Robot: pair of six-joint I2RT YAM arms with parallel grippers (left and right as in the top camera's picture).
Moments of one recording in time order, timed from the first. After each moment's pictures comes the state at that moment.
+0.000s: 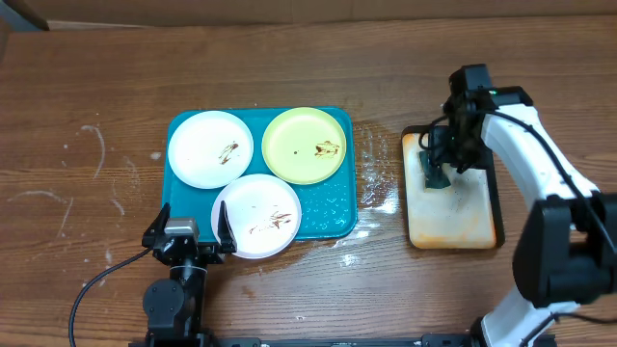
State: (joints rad) left arm 0.01 0.01 0.01 -0.08 -0.01 -0.05; right arm 0.09 1.87 1.40 -1.04 0.03 0.16
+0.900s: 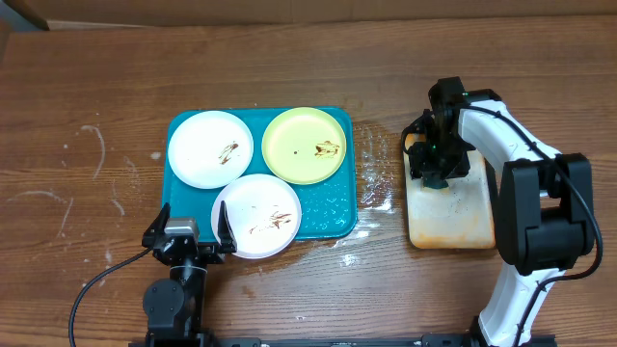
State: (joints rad) left arm 0.01 0.01 0.01 -0.08 -0.01 -0.05; right arm 0.12 2.05 1.42 -1.01 -0.09 0.05
